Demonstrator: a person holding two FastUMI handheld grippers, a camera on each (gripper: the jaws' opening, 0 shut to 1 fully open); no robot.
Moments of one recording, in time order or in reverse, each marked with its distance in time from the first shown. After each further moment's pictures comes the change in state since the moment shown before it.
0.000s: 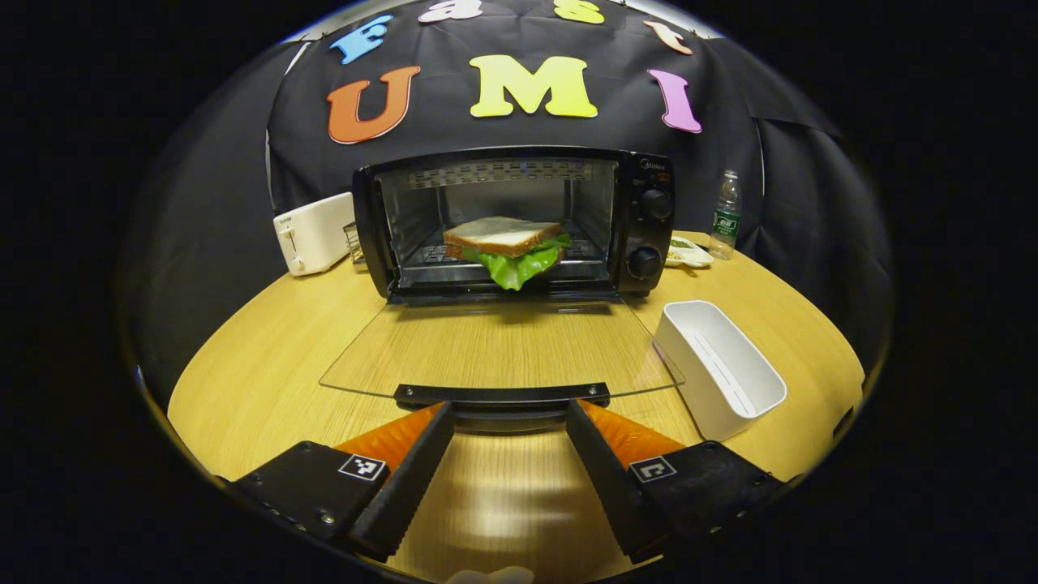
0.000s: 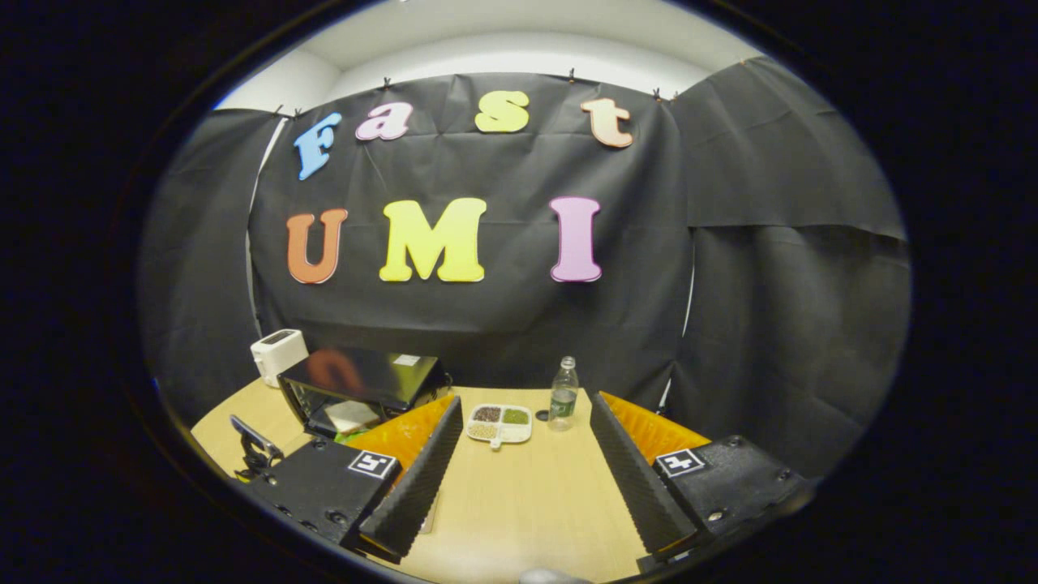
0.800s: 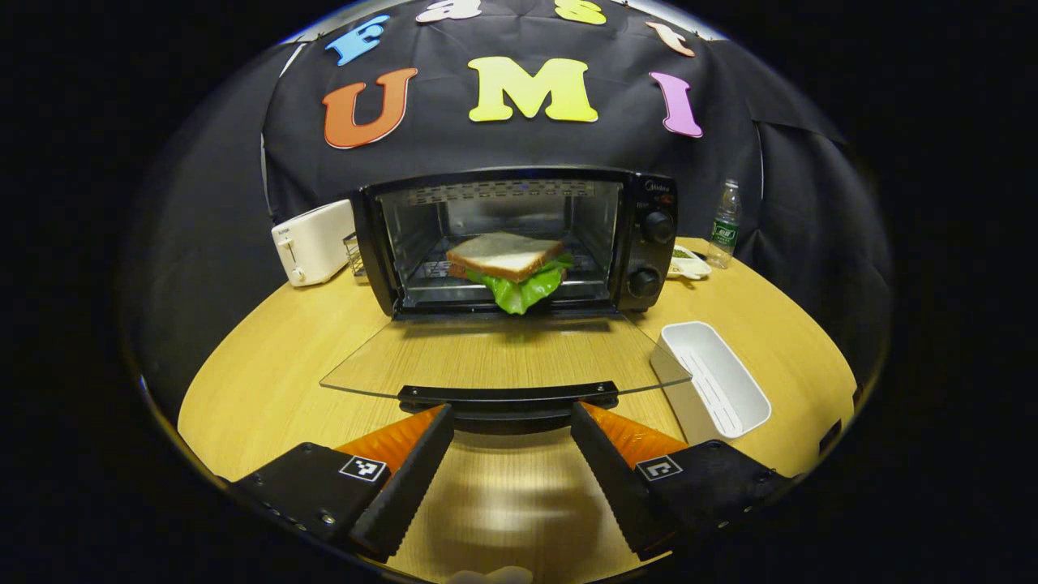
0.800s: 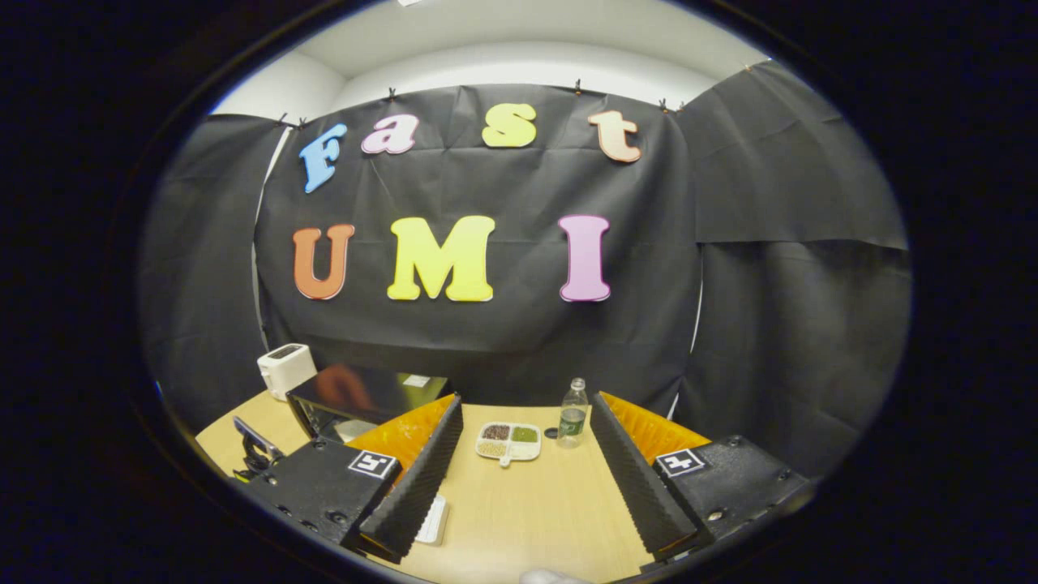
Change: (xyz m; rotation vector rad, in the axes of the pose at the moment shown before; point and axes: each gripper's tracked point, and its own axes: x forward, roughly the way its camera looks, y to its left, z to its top) left arm -0.012 0.004 0.040 0.004 -0.006 -0.020; right arm 0.004 0.010 0.041 -0.005 -0.065 0.028
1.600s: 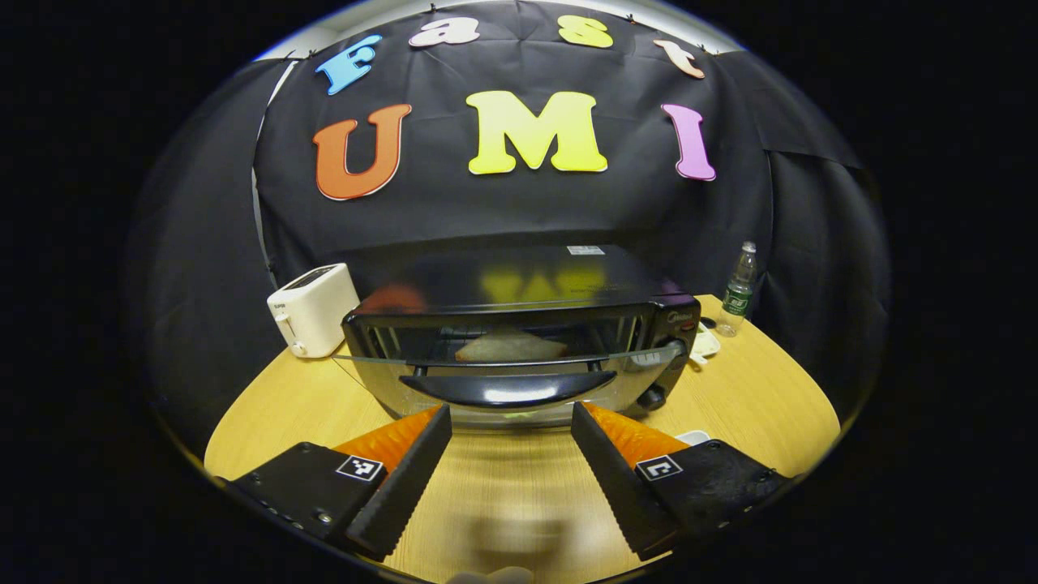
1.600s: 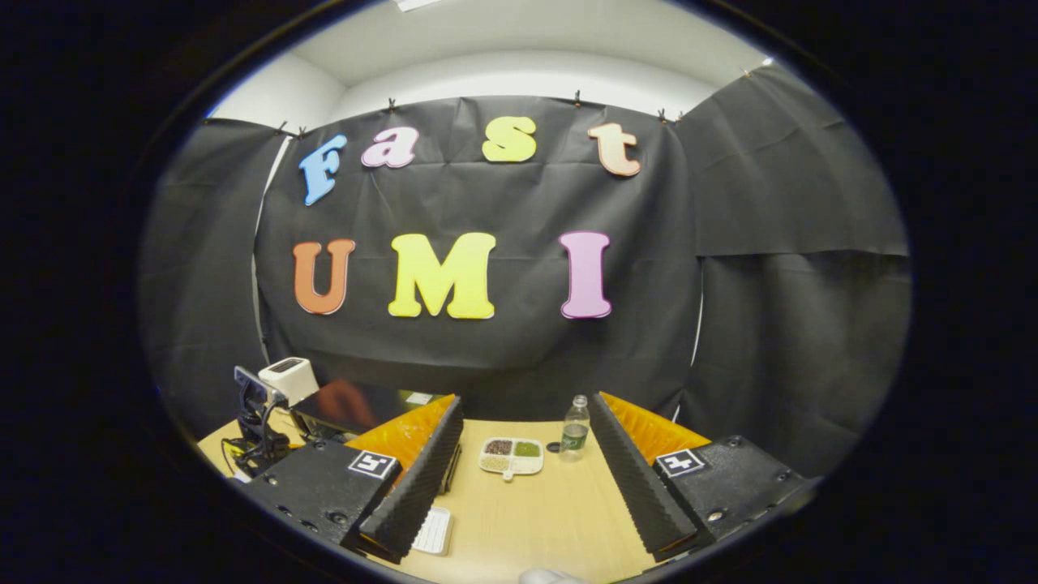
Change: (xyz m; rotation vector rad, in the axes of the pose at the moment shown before) left arm 0.035 0.009 0.122 0.005 -0.111 0.020; right arm 0.005 0.002 0.016 0.012 -0.036 -0.005
